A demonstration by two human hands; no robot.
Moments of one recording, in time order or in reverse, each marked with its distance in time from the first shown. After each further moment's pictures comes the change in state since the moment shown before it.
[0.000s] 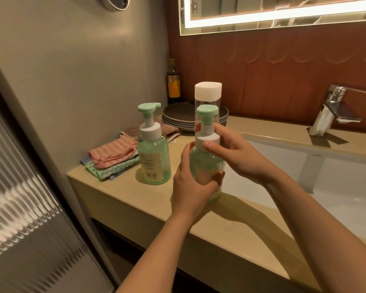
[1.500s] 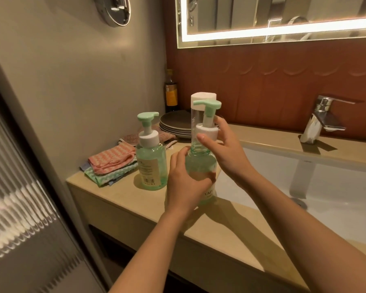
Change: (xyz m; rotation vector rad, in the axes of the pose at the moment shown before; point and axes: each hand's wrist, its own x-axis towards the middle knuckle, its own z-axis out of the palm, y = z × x) left_hand 0.014 0.017 -0.007 0.116 0.049 0.011; right_hand 0.013 -0.002 0.013 -0.060 0.403 -0.072
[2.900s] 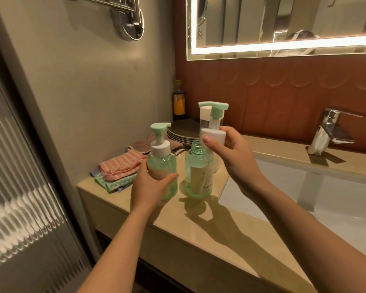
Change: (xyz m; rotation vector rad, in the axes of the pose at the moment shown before) left_hand 0.031 -0.051 -0.072 0.024 0.106 -0.251; right_hand -0.007 -0.029 0.004 0.077 0.053 0.017
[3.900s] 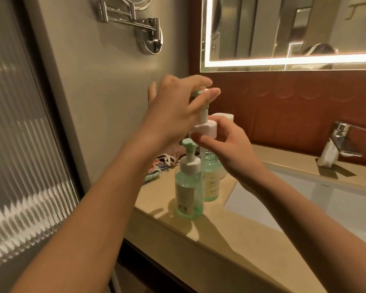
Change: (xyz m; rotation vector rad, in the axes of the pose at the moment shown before) left_hand -0.013 0.202 -0.064 0.382 -0.044 0.742; right_hand -0.009 -0.062 0.012 0.007 -0.202 -0.132
